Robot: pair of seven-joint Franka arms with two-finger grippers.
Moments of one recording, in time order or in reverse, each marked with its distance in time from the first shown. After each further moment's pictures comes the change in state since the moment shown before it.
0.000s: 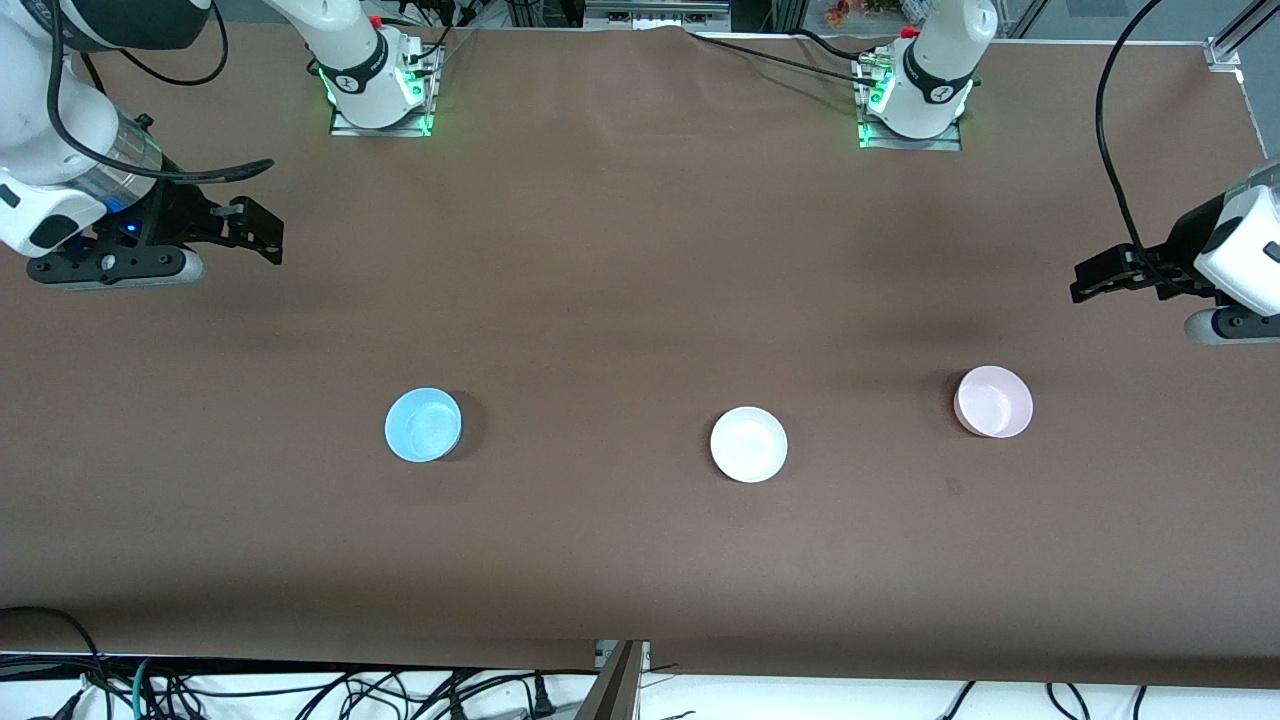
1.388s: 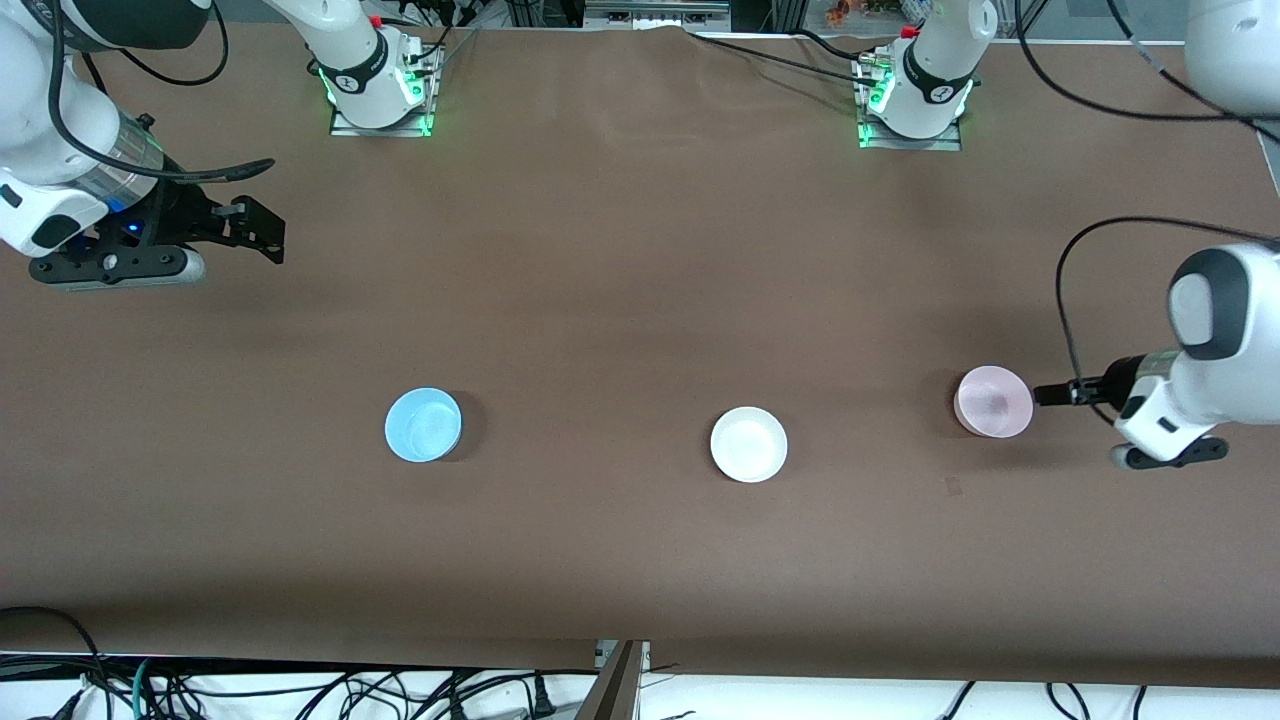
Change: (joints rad) left arm 0.114 0.376 0.045 -0.153 0.001 0.425 0.107; right arm 0.000 0.000 0.001 0.000 0.015 -0.003 0.001
